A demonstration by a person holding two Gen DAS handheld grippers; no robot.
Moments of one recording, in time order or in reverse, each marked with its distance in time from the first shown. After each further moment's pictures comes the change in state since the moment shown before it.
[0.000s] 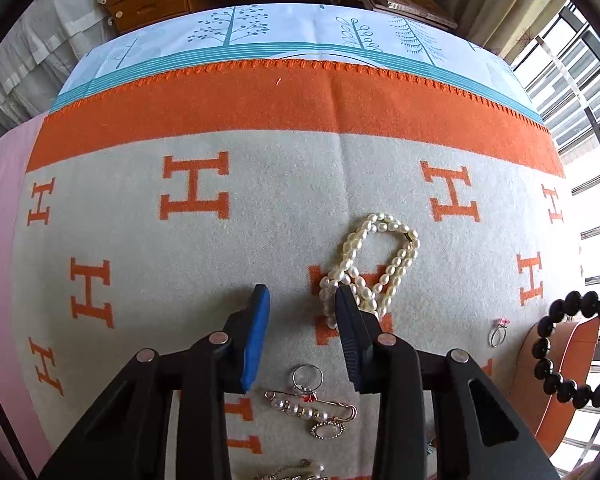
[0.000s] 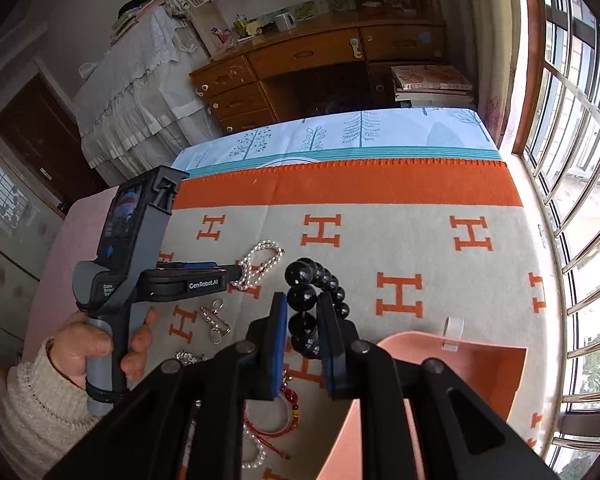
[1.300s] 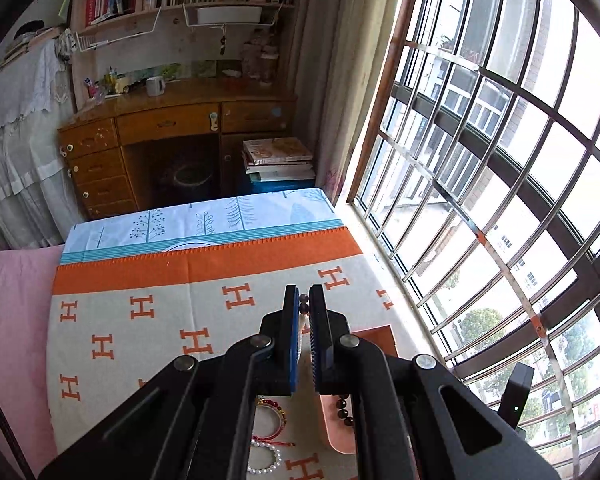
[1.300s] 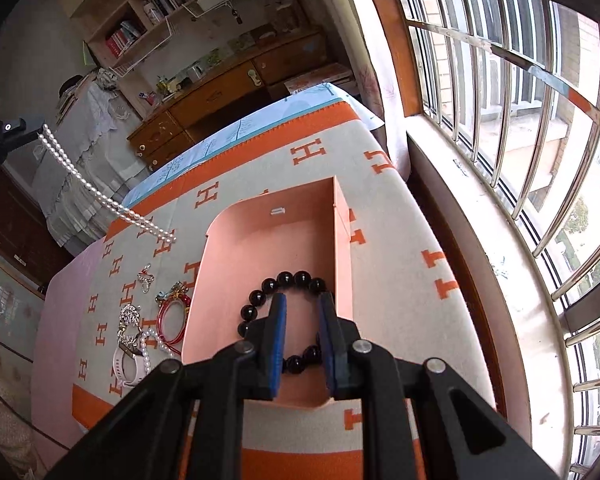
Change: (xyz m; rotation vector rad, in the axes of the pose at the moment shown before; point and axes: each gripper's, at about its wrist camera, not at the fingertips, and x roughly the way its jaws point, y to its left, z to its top) left arm -0.277 -0.129 -0.098 0.220 -0.518 -0.239; right arm -0.070 -0.106 -0.155 0.285 -0.163 -0.123
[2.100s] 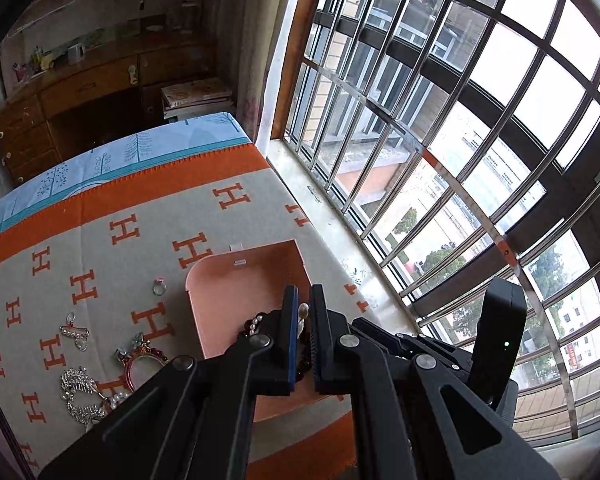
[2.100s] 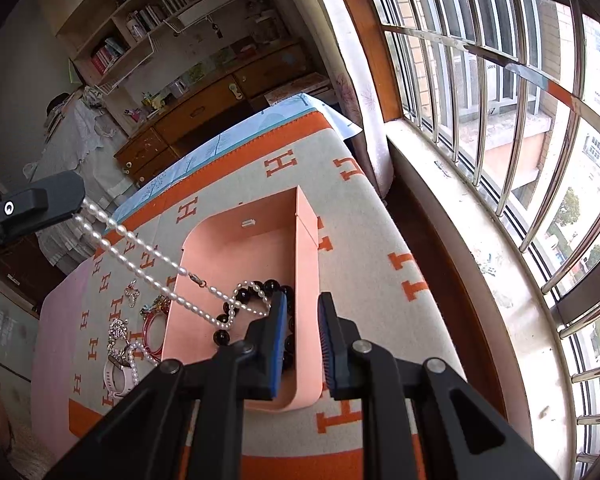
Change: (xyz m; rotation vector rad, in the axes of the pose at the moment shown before) left arm 0.076 -0.095 -0.089 0.110 0.197 -0.164; right arm -0.005 -0.016 -0.001 0.042 -0.035 -0.035
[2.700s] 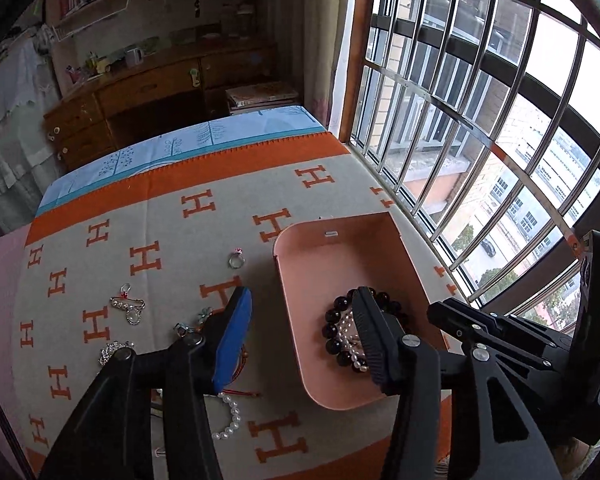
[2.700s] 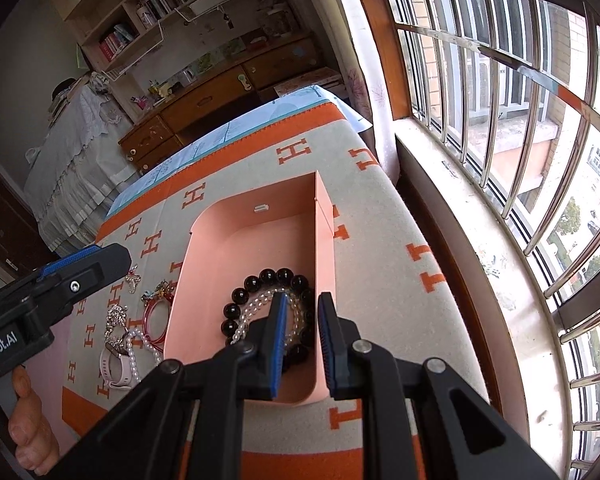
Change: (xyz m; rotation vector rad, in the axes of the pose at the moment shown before) left arm 0.008 0.048 -0.047 -0.044 -0.064 0.230; right arm 0.005 0.013 -0.007 -0.045 0.013 0.000
